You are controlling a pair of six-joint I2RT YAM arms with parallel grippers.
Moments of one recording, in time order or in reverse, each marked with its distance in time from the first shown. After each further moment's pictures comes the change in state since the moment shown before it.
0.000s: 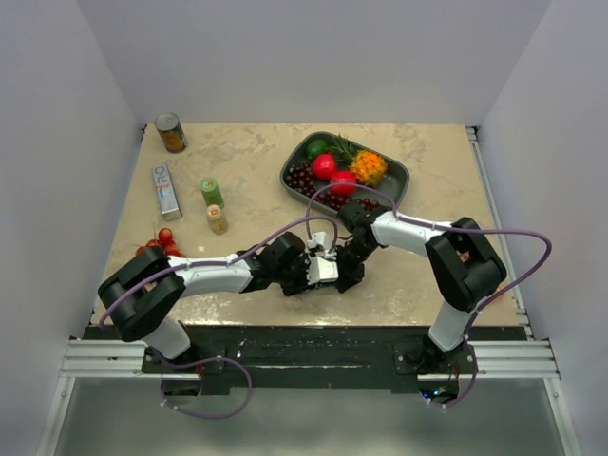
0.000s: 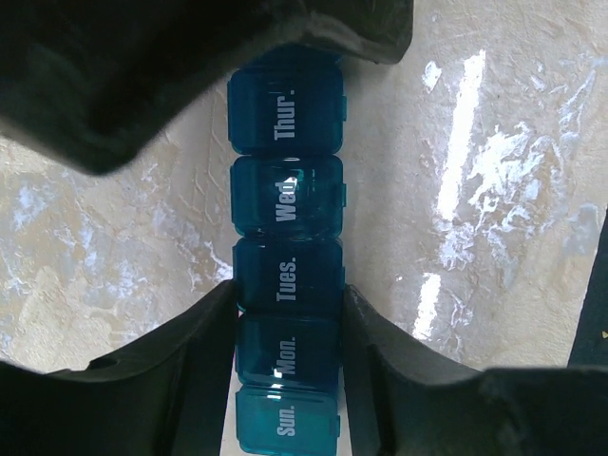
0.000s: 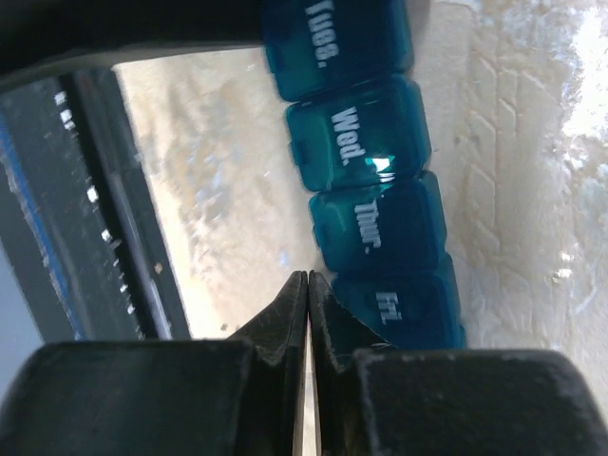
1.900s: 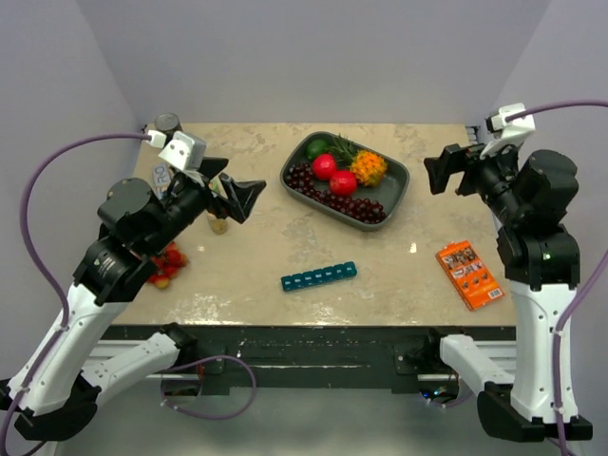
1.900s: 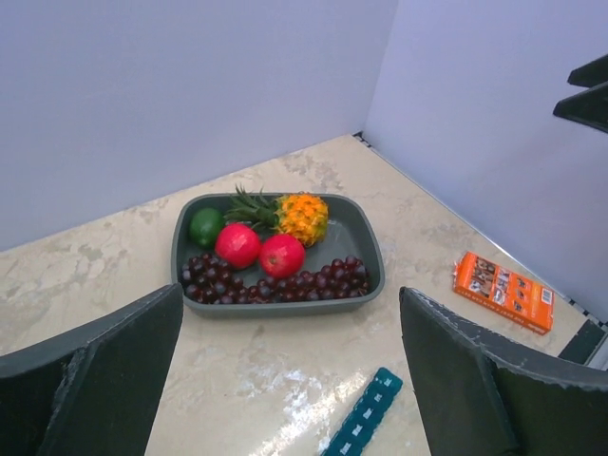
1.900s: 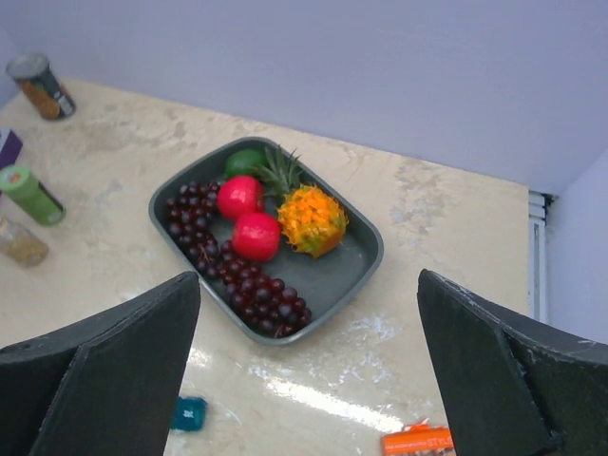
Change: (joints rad) left arm 0.293 -0.687 0.570 -0.348 -0.190 -0.633; right arm -0.568 -0.807 0.475 0.072 0.354 0.605
